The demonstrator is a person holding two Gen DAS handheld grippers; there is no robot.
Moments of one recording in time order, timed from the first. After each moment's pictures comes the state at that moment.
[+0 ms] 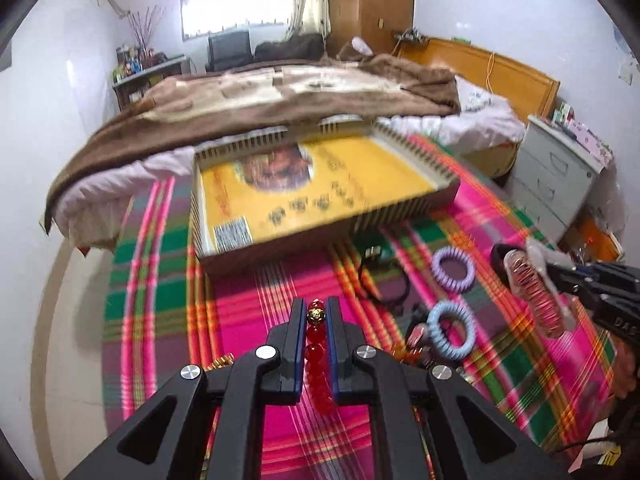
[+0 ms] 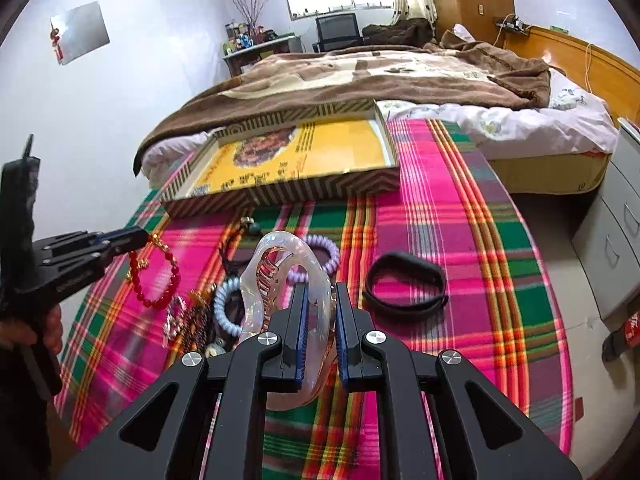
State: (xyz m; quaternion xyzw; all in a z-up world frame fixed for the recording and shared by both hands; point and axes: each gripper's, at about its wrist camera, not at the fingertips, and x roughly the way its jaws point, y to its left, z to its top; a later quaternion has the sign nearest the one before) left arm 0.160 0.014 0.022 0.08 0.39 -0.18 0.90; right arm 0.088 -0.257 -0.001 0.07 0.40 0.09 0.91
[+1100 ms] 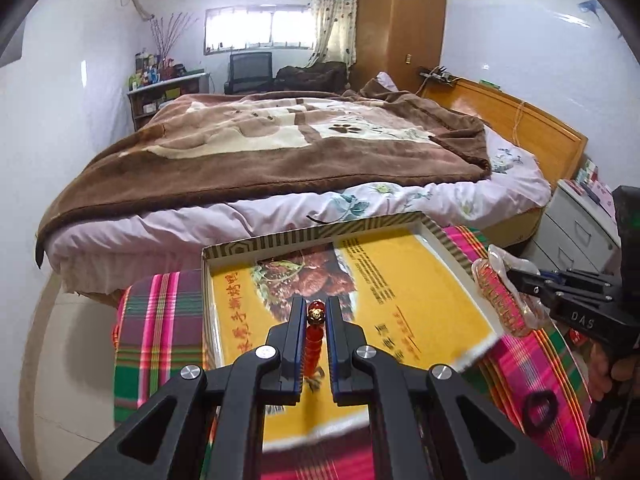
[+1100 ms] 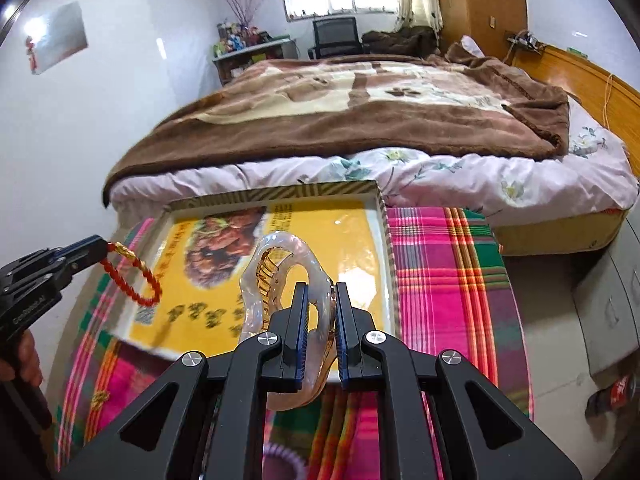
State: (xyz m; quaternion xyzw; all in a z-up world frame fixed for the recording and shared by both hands) left arm 0.319 0.007 0.055 0.03 0.36 -0.16 0.92; right arm 0.285 -0.258 0.016 0.05 0.41 0.07 0.91
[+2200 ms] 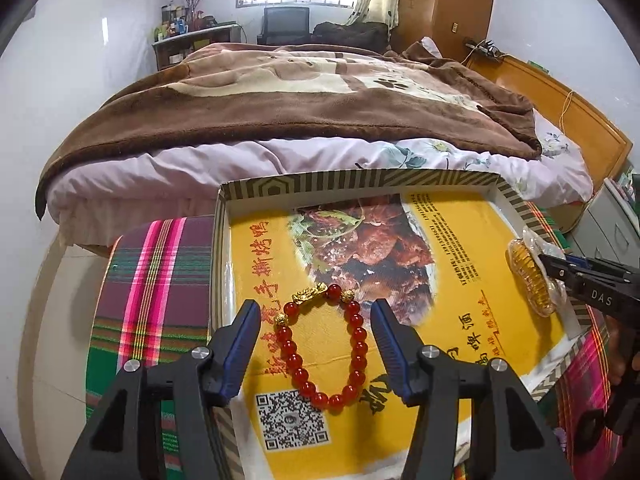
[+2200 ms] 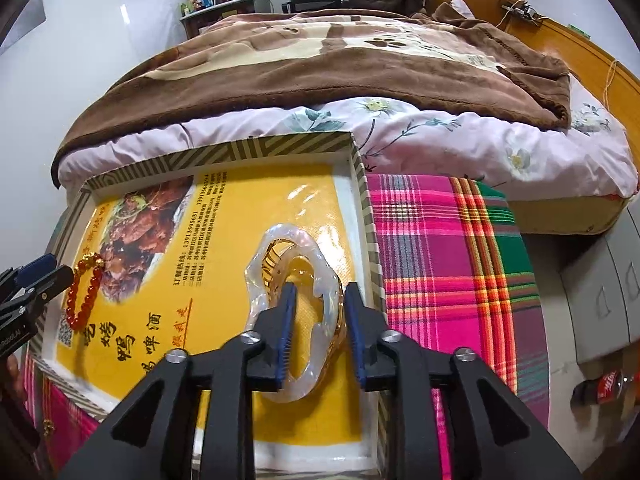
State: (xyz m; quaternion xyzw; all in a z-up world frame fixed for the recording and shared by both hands) left arm 0.372 0.021 -0.017 0.01 0.44 -0.10 0.89; right arm 0.348 -0.265 -0.036 0.03 0.47 0.04 0.88
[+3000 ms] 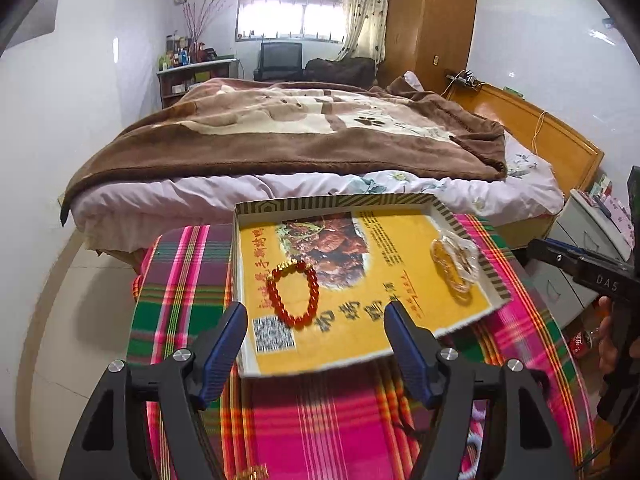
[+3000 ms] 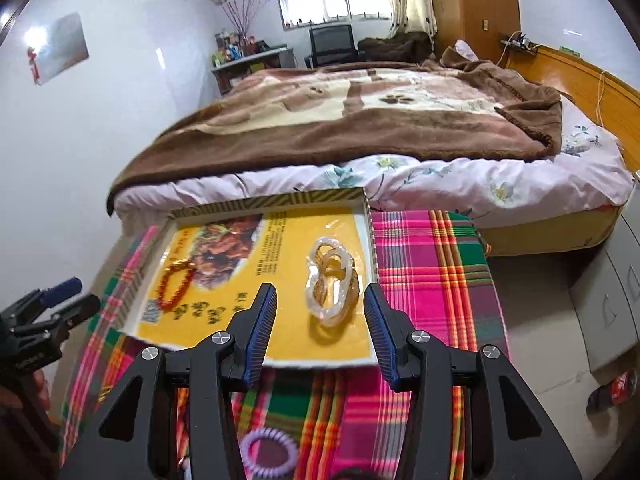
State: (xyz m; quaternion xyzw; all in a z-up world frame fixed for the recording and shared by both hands) left arm 0.253 0.028 0.060 0.00 0.38 -0.12 0.92; right arm 0.238 -0.275 0.049 0.06 0.38 0.08 0.92
